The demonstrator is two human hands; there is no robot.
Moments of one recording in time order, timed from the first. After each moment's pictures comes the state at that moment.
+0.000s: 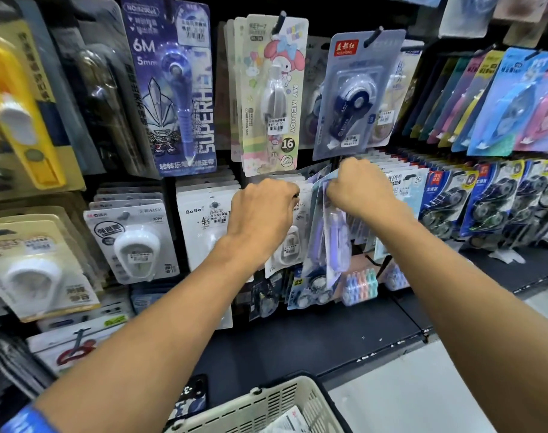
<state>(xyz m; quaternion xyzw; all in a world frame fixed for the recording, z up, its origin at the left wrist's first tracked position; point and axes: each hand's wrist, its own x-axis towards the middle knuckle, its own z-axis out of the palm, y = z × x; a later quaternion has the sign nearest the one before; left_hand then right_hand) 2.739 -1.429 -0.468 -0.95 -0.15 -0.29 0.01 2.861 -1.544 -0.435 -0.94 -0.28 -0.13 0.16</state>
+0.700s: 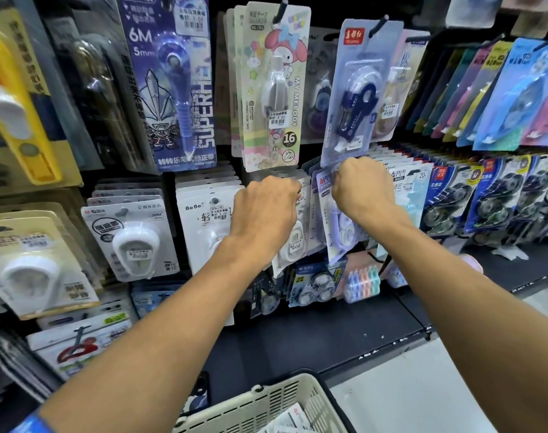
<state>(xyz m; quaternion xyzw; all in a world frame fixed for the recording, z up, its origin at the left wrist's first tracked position) 2.741 -1.433 -0.473 -0.94 -0.17 -0.30 0.03 2.868 -1.542 -0.451 -0.92 -0.29 -0.24 0.07</state>
